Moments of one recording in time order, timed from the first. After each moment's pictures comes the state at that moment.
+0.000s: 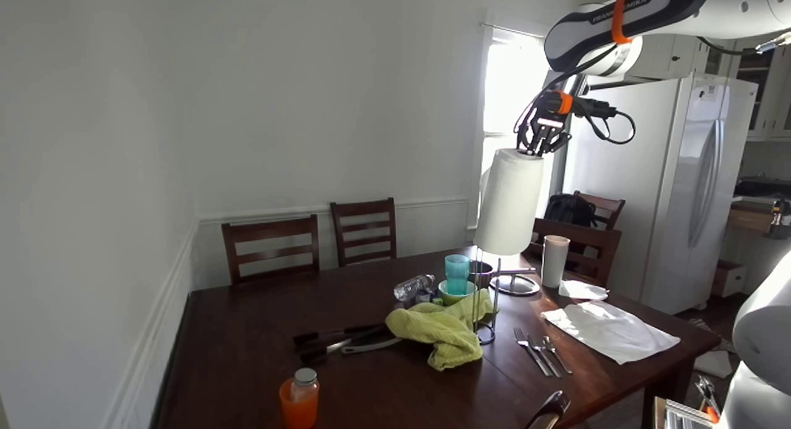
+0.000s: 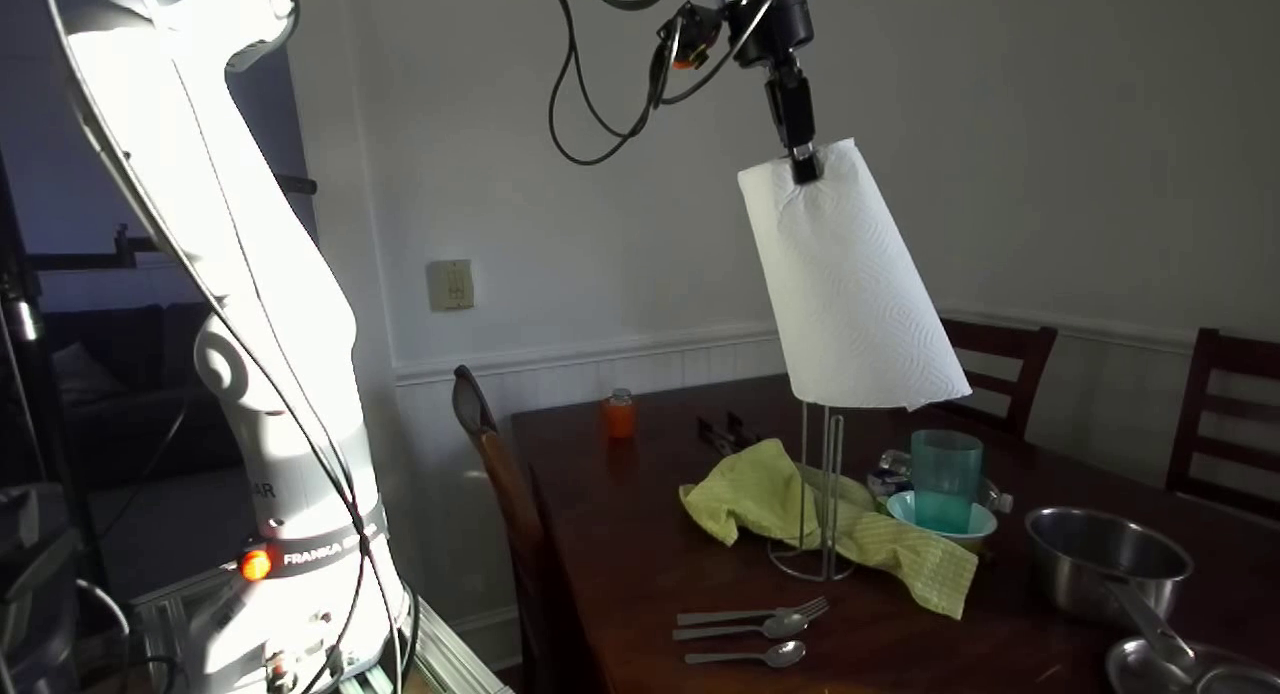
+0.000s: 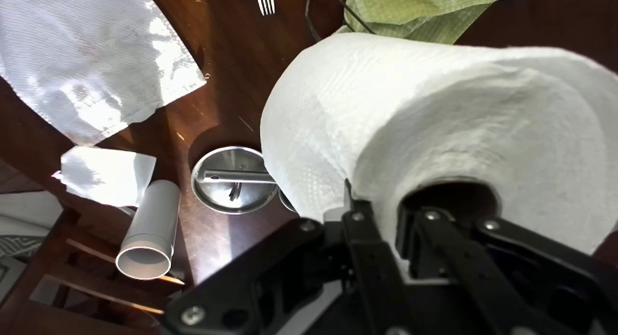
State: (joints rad) arm -0.39 -0.31 -0.28 -1.95 -0.03 1.97 0.34
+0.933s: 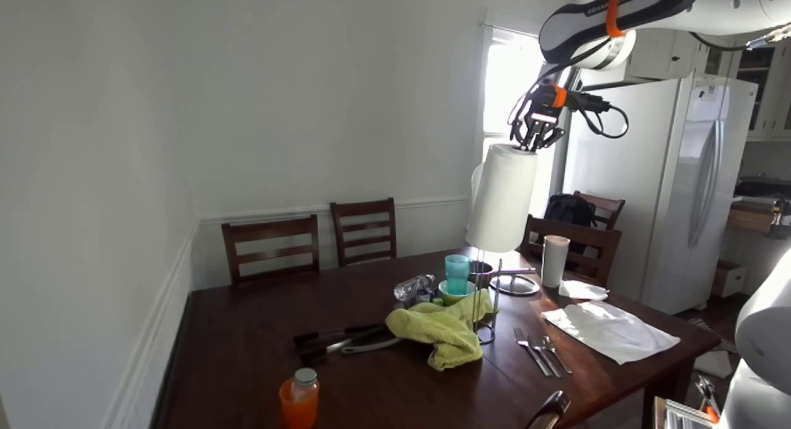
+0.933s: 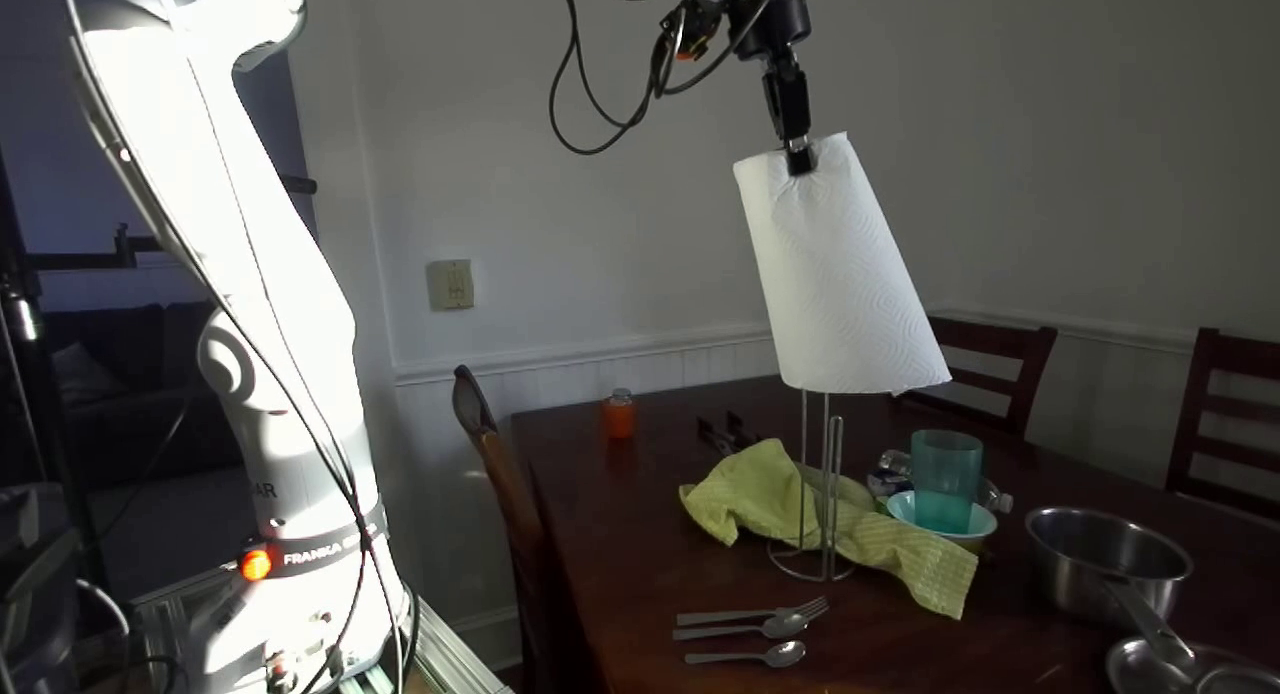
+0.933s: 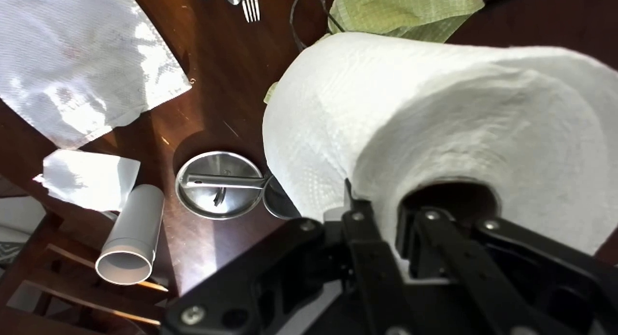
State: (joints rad) arm -0.36 -0.29 -0.28 -1.89 0.00 1.92 0.34
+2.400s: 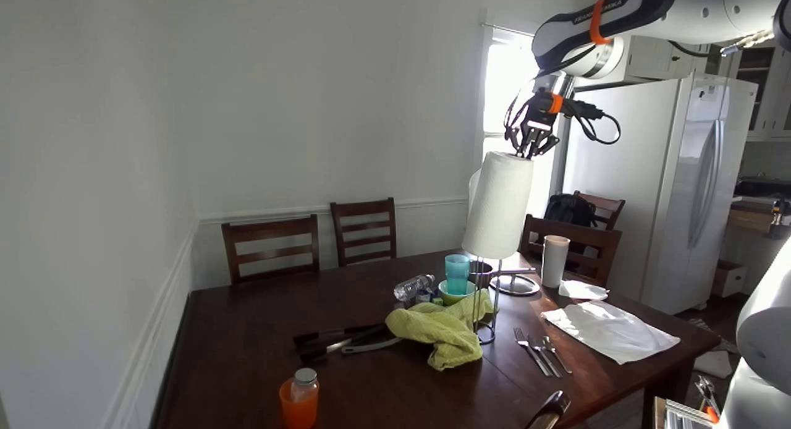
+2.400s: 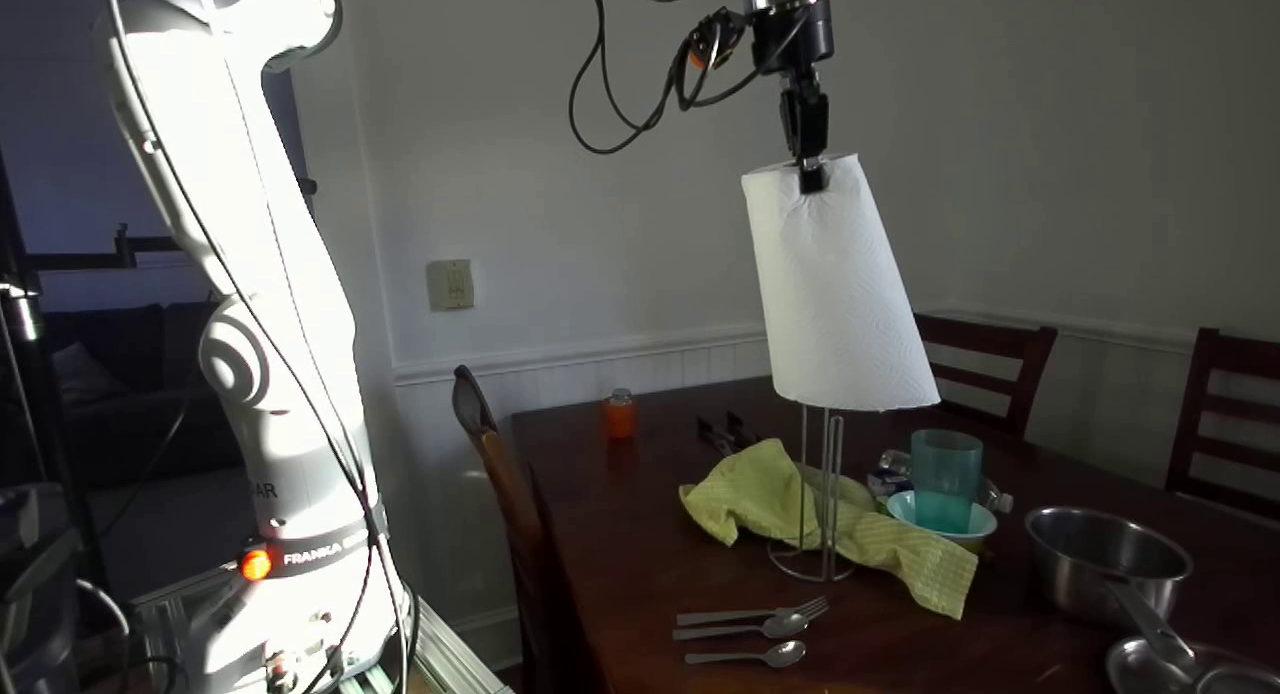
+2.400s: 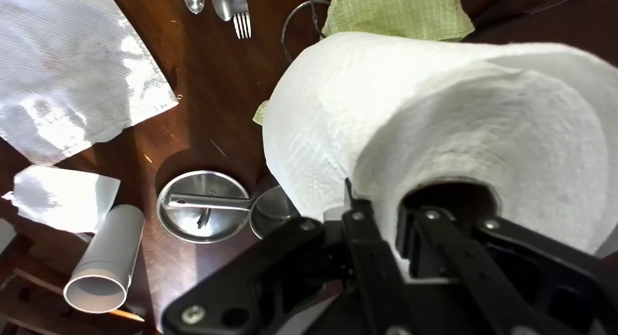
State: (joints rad) arm -0.36 -0.20 -0.33 -1.83 0.07 1.88 0.25
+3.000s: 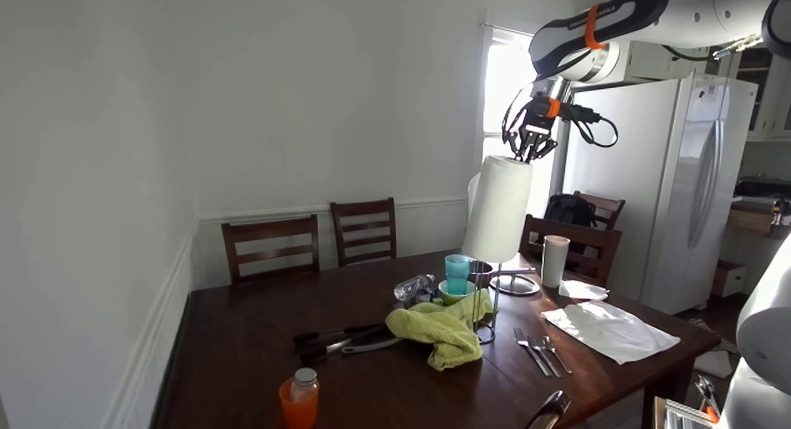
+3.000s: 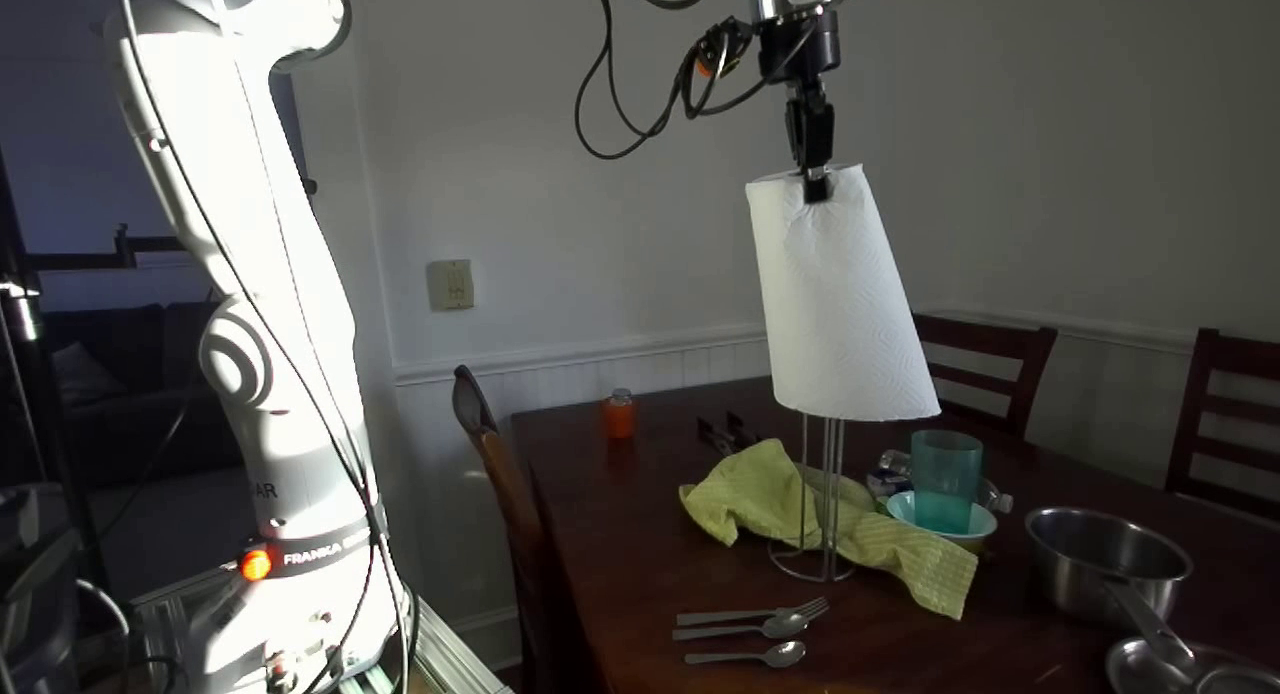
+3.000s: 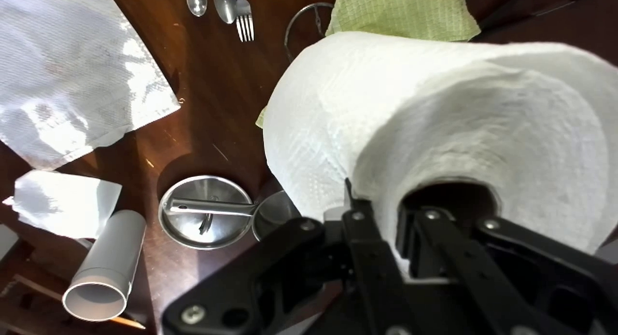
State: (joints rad) arm -0.35 -0.17 -0.33 -1.82 0.08 1.88 0.25
